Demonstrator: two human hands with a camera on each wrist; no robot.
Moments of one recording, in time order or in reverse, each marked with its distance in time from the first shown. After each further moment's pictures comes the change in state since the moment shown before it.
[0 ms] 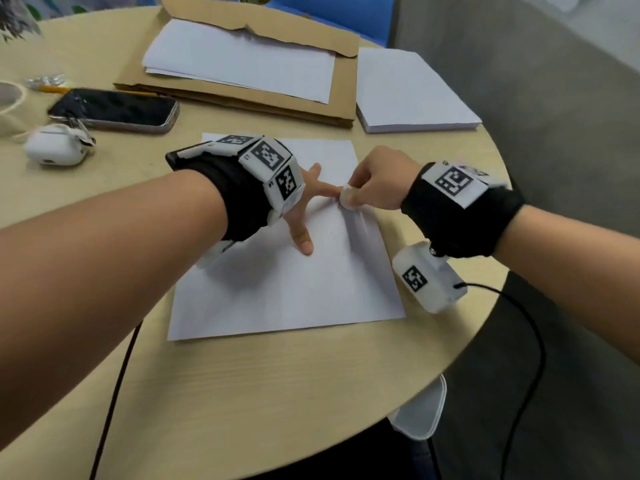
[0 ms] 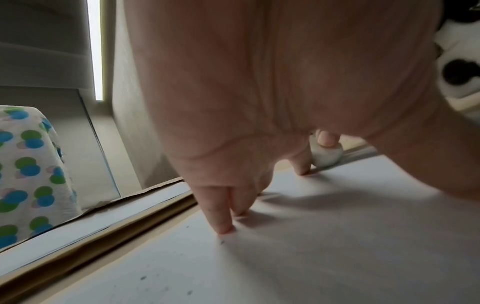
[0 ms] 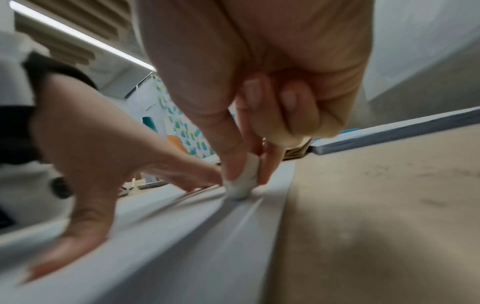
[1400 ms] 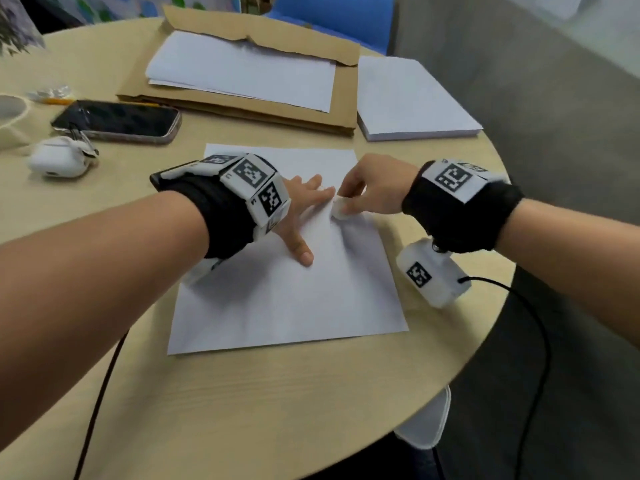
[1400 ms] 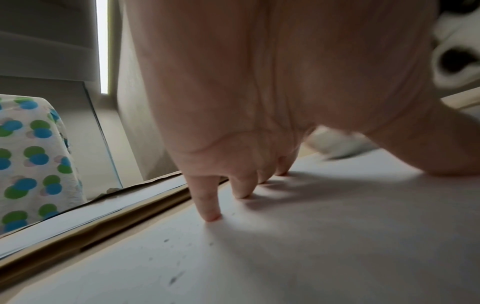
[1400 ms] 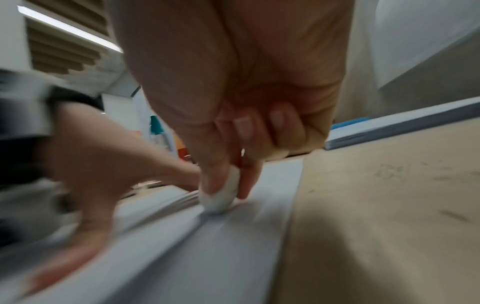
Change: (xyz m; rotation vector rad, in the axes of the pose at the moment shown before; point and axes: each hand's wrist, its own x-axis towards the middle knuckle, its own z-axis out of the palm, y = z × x) left_hand -0.012 -0.005 0.007 -0.129 0.019 0.028; right_hand 0.013 0.004 -0.003 -0.136 -0.091 -0.199
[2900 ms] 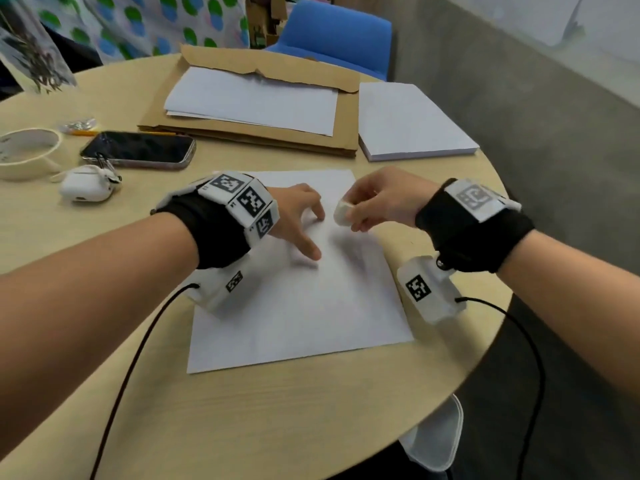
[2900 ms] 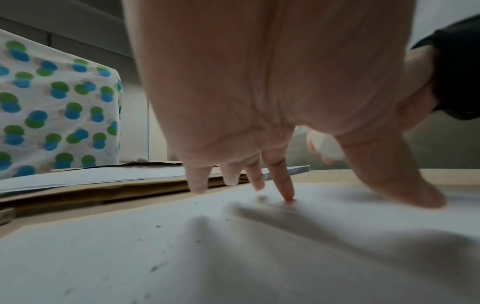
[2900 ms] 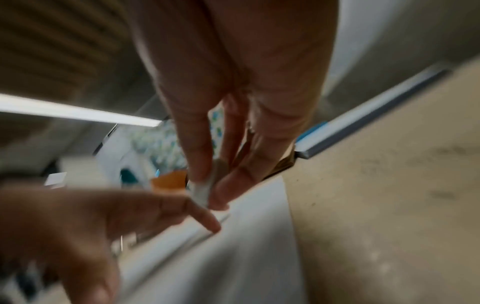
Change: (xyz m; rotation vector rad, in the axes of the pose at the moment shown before) left_hand 0.000 -0.016 0.001 -0.261 0.156 -0.032; right_hand -0.009 0.006 -0.006 0.687 0.010 0.095
